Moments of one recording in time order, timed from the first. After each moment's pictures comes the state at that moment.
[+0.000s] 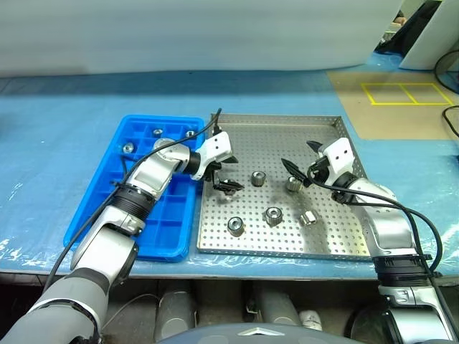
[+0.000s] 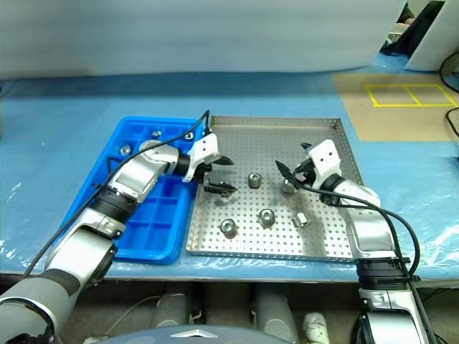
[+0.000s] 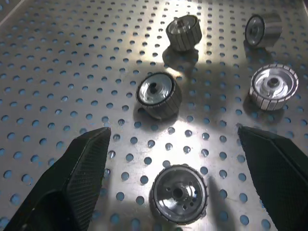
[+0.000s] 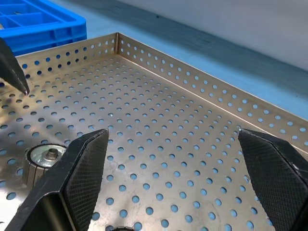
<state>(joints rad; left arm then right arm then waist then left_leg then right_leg) -0.85 0.35 -0.40 0.47 -0.02 0.28 -1.17 -0.27 -0.49 -0.07 -0.02 0.19 0.22 0.58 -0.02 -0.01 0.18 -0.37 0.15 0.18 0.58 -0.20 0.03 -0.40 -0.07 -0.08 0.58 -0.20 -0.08</state>
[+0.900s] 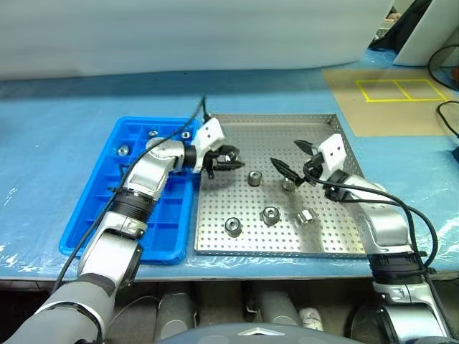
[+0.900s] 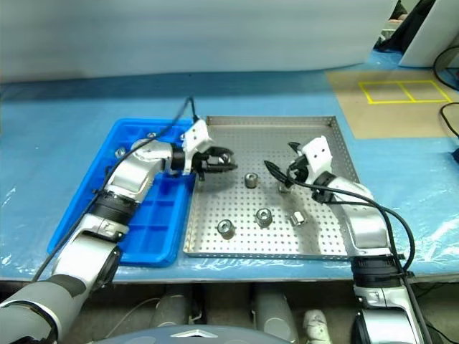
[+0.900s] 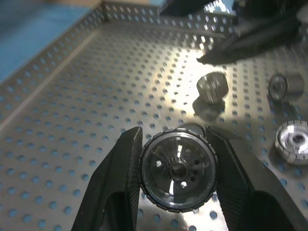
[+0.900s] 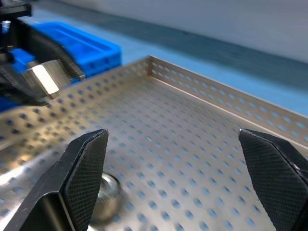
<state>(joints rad) -0.73 0.31 -0.14 0.24 -0.14 0.34 -1.02 -0.37 -0.45 -0.02 -0.07 0.29 0.33 0.67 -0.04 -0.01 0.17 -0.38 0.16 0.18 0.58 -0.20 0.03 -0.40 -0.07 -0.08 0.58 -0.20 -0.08</state>
